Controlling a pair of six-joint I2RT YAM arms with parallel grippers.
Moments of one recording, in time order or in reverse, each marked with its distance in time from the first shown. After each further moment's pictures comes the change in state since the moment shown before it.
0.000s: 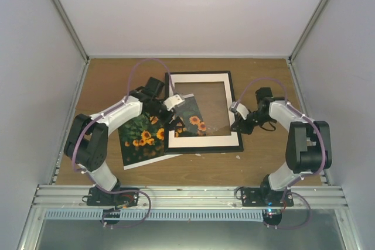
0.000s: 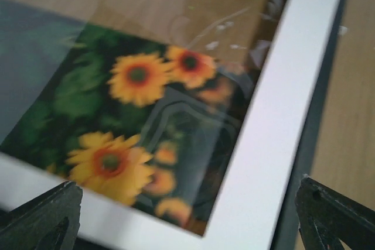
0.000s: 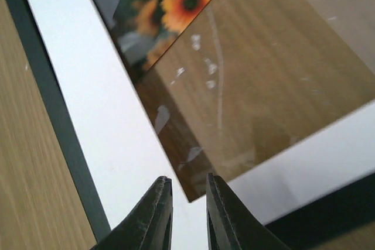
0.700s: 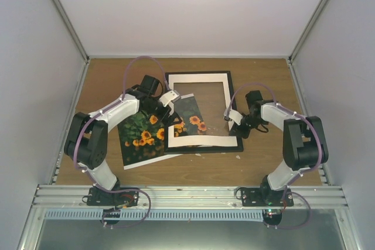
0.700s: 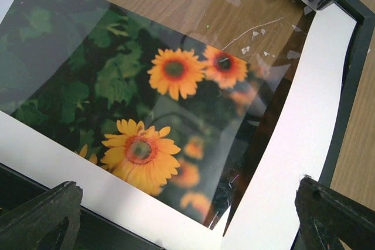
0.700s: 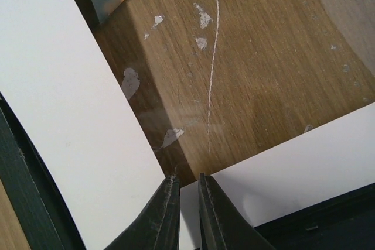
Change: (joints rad) left arm 0.098 0.017 0.005 0.017 -0.019 -0.087; right arm 0.125 0.042 -0.060 0.093 0.224 -0.048
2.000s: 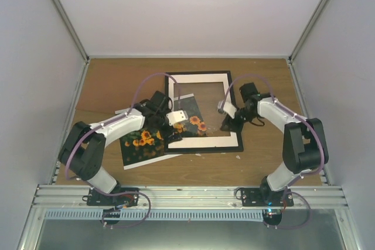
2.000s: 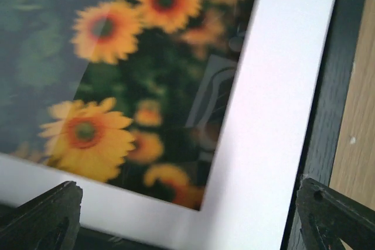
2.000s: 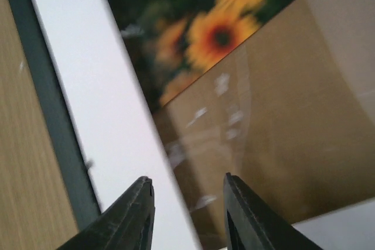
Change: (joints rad) left arm -0.197 -0.096 -0.202 0.080 -0.240 0.215; right arm 0.095 -0.029 0.063 -0.060 -0.085 0.043
